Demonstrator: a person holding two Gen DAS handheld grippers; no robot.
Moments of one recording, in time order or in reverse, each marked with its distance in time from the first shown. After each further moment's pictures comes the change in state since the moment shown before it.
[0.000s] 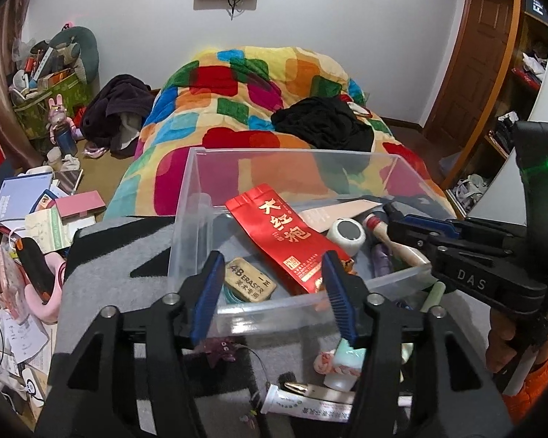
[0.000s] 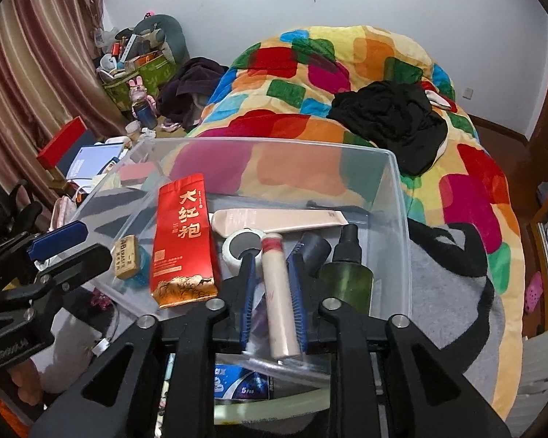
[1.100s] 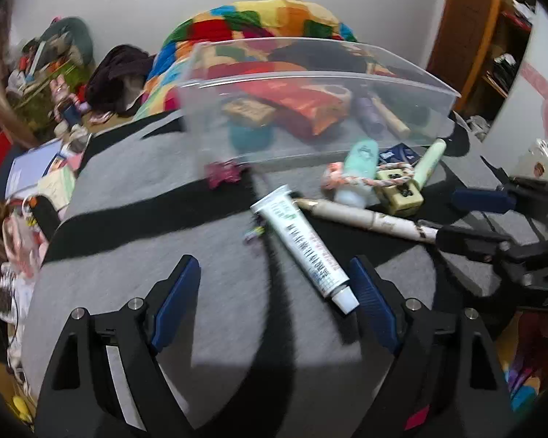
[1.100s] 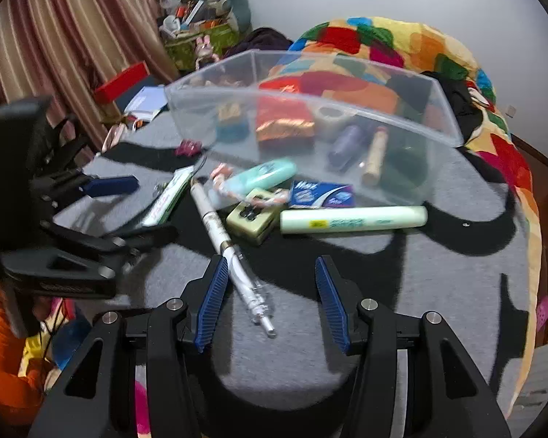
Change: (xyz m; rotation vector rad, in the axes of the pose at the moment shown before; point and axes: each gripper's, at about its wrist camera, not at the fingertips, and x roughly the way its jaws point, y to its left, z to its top) left arm -0.023 0.000 -0.109 0.080 0.158 0.054; right arm -0.044 0.041 -0.122 -0.194 0.066 0.135
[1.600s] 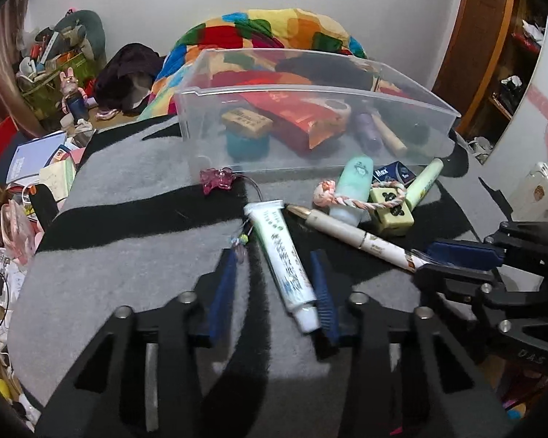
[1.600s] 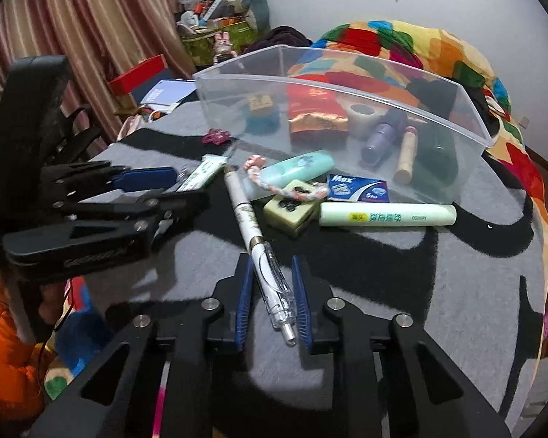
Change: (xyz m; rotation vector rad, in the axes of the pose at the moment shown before) left arm -0.001 -0.012 -0.001 -0.055 -0.047 -0.004; right arm -0.001 0.019 -0.010 -0.055 -0.009 0.046
